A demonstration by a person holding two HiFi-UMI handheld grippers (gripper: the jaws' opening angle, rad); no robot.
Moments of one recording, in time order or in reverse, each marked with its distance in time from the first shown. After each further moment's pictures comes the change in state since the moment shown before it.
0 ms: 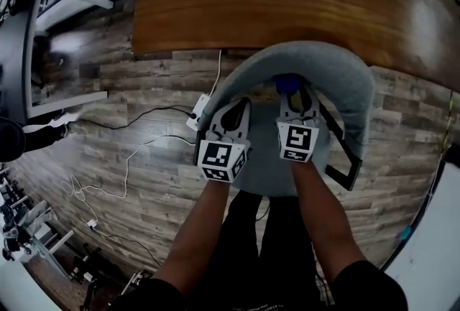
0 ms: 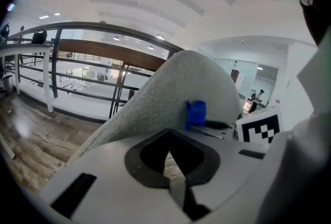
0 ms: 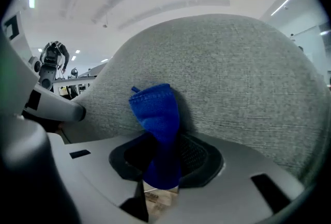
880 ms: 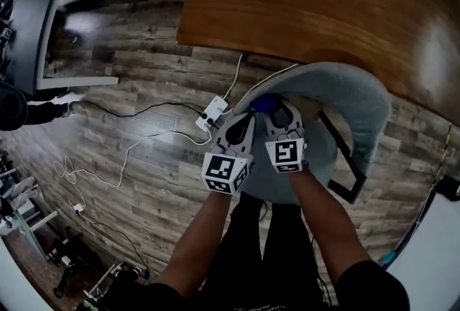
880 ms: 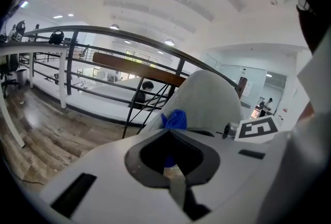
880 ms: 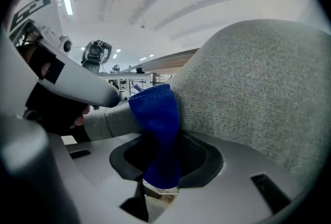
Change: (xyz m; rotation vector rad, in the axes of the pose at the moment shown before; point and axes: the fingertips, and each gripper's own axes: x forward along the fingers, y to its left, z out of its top) left arm -0.061 0.037 0.007 -0.082 -0.045 0.079; right arm 0.003 0.139 0.006 -0.205 0.007 0.386
